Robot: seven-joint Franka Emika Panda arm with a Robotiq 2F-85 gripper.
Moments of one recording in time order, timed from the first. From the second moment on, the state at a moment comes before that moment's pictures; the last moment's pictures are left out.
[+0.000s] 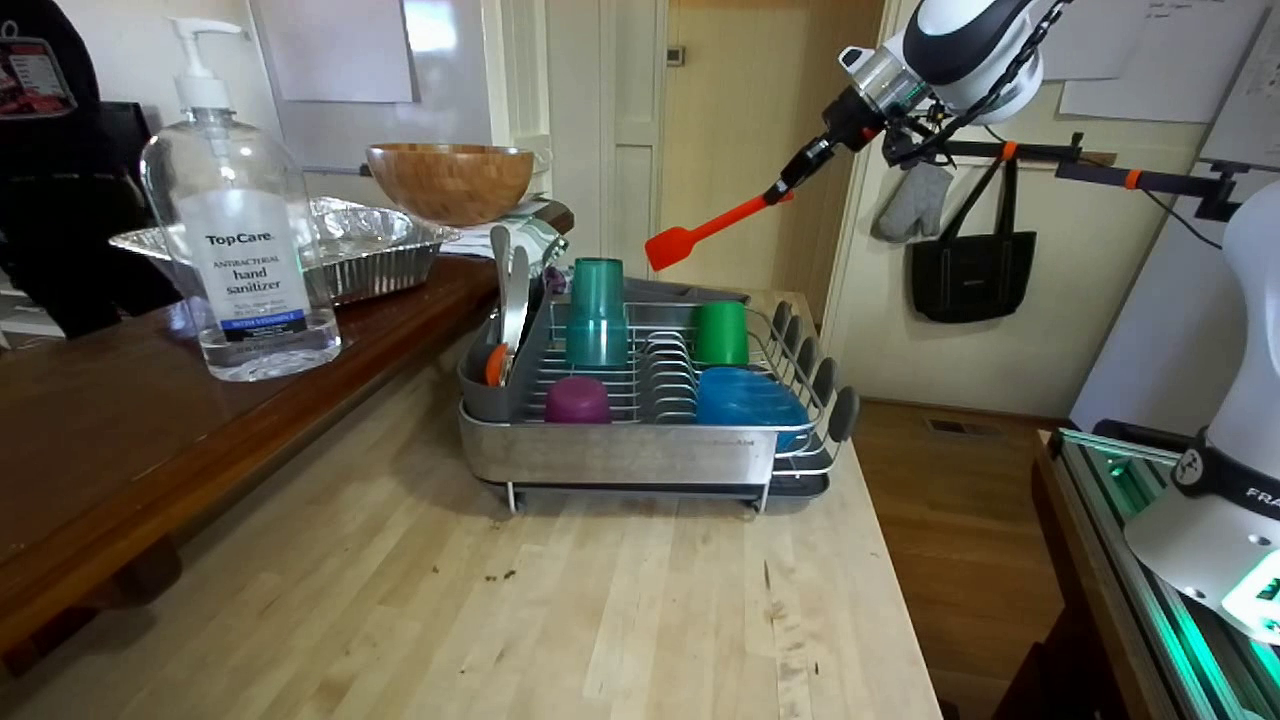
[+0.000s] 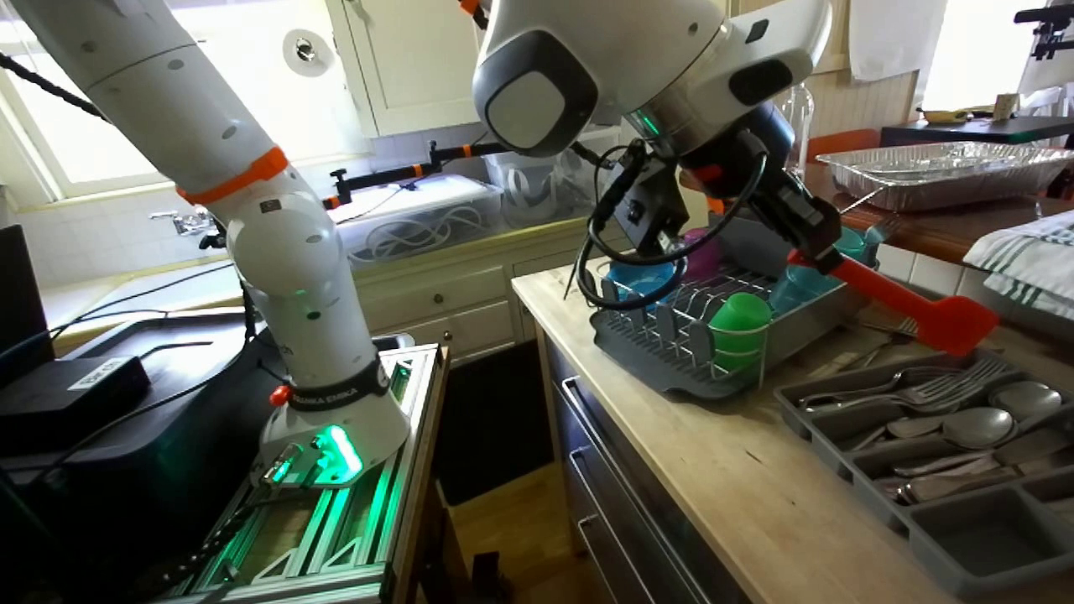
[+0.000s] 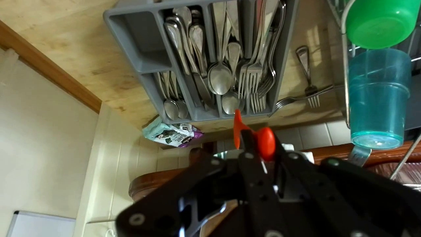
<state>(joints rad) 0.46 -0.34 -0.84 -2.52 0.24 2.94 -0.63</state>
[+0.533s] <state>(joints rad) 0.73 -0.31 -1.11 -2.40 0.34 2.94 -0.70</state>
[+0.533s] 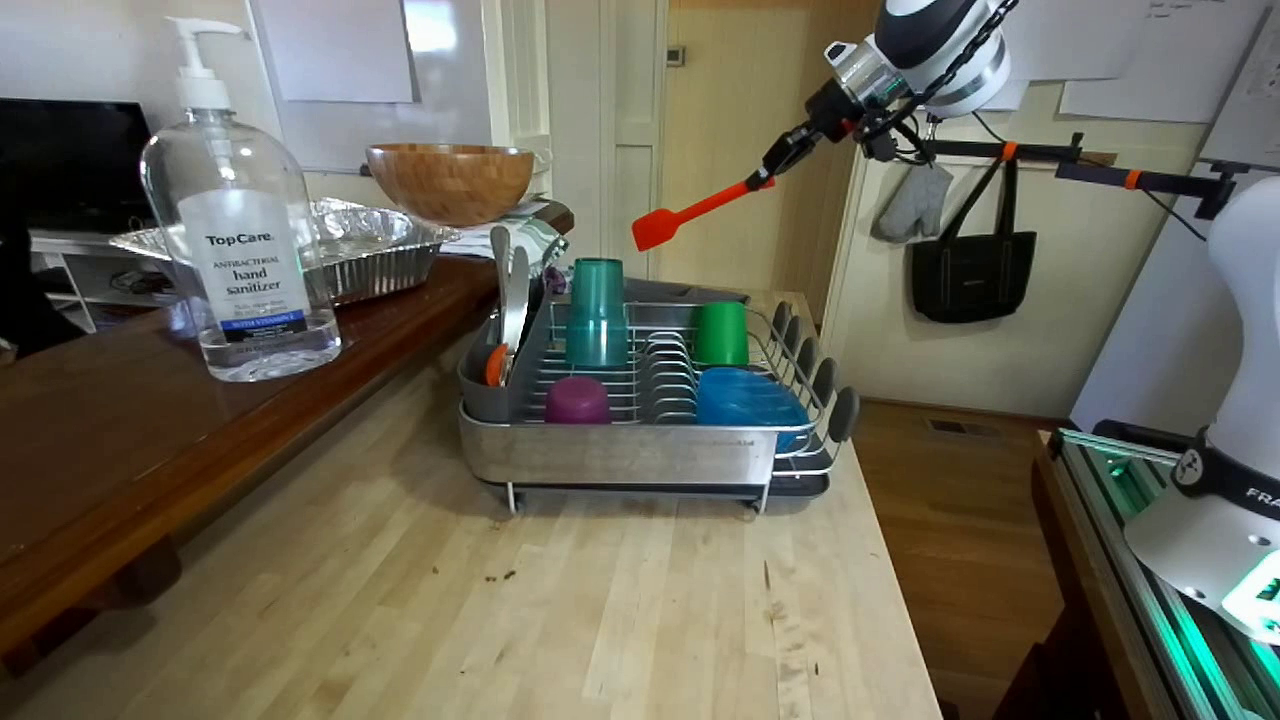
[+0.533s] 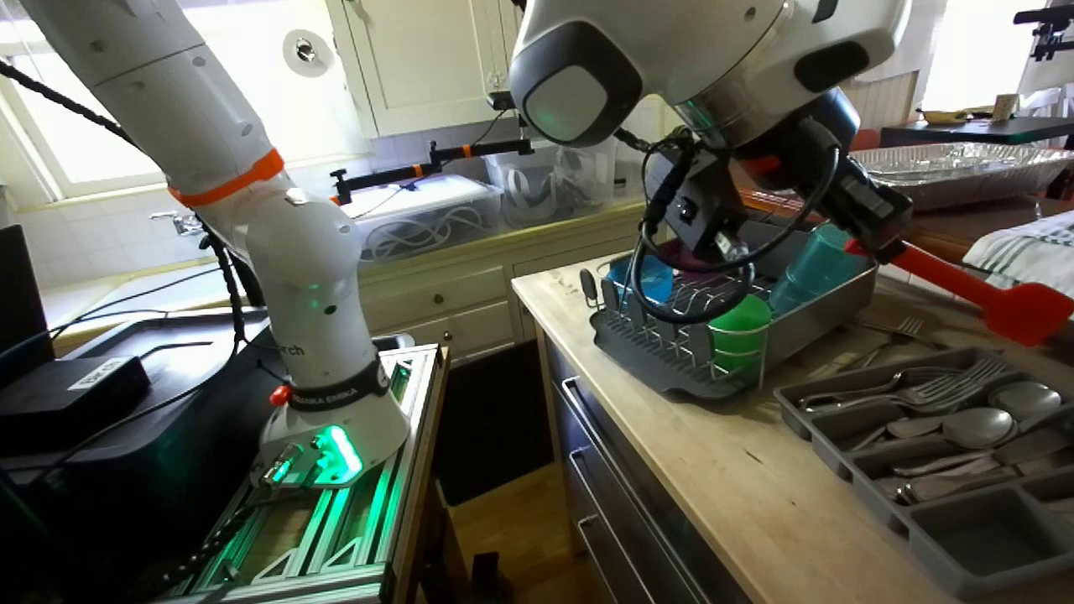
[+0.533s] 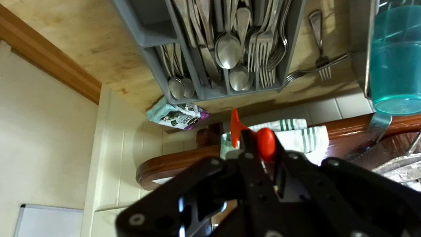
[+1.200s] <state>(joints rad) 1.19 -0.27 -1.59 -2.25 0.38 2.89 -0.71</state>
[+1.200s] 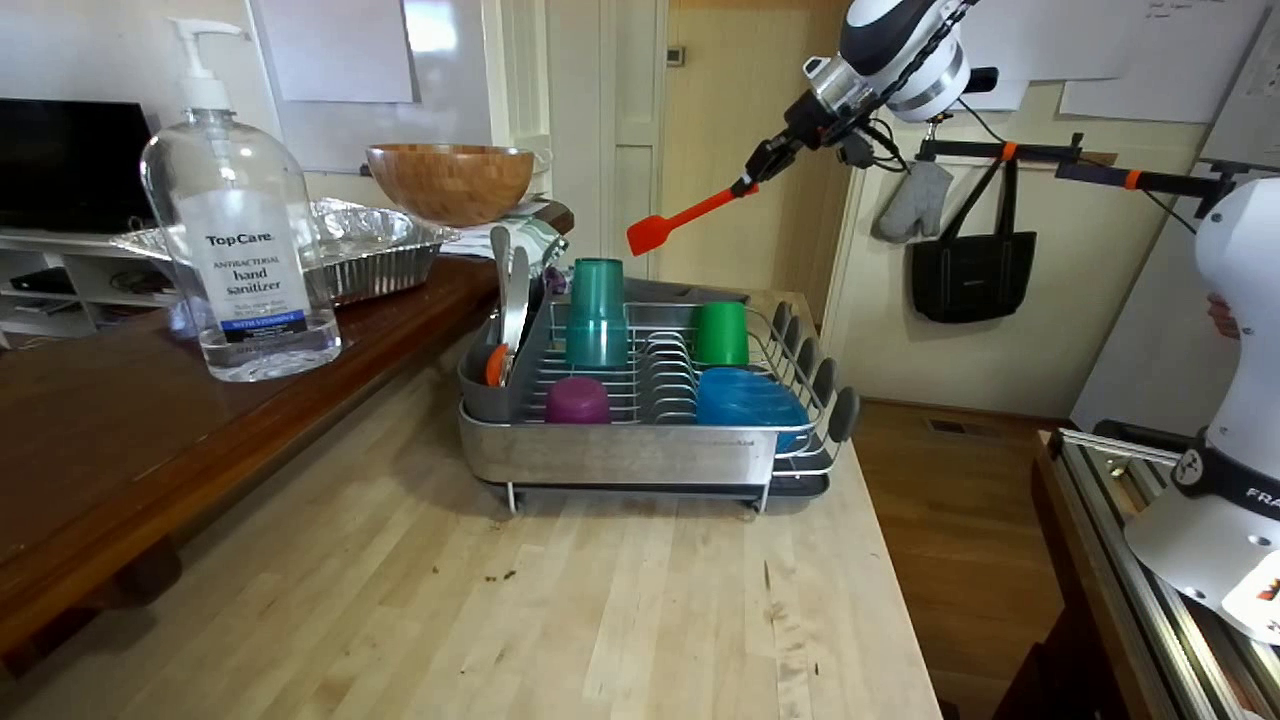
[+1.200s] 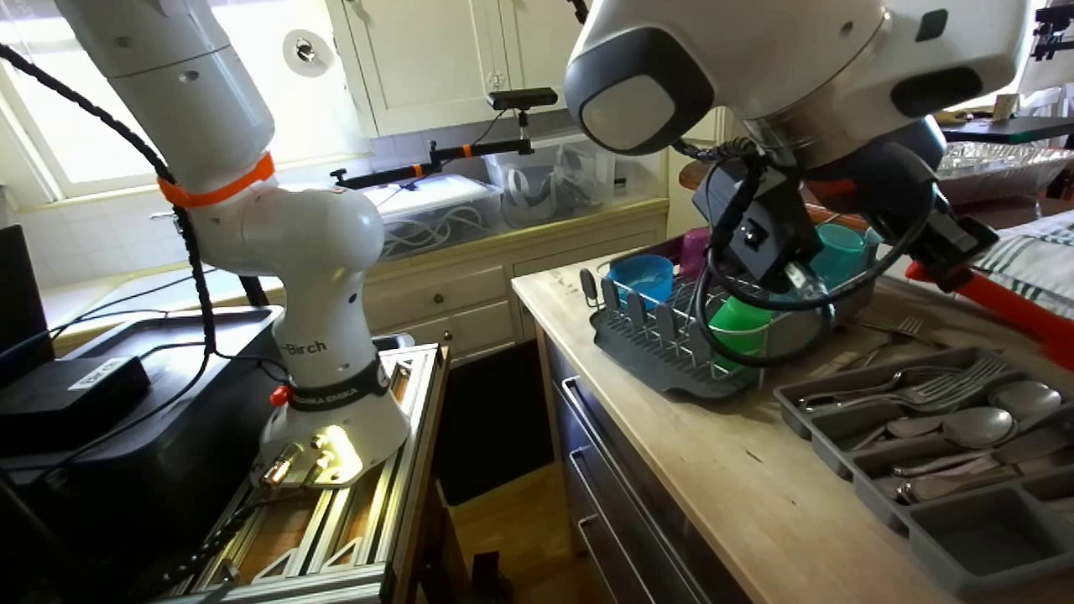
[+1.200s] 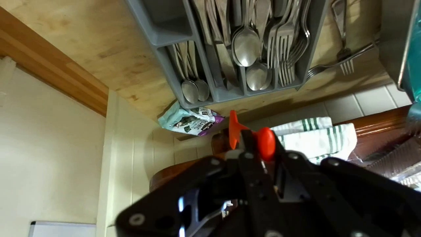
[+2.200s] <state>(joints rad) 1.35 -0.27 -1.73 -2.22 0.37 2.87 -0.70</state>
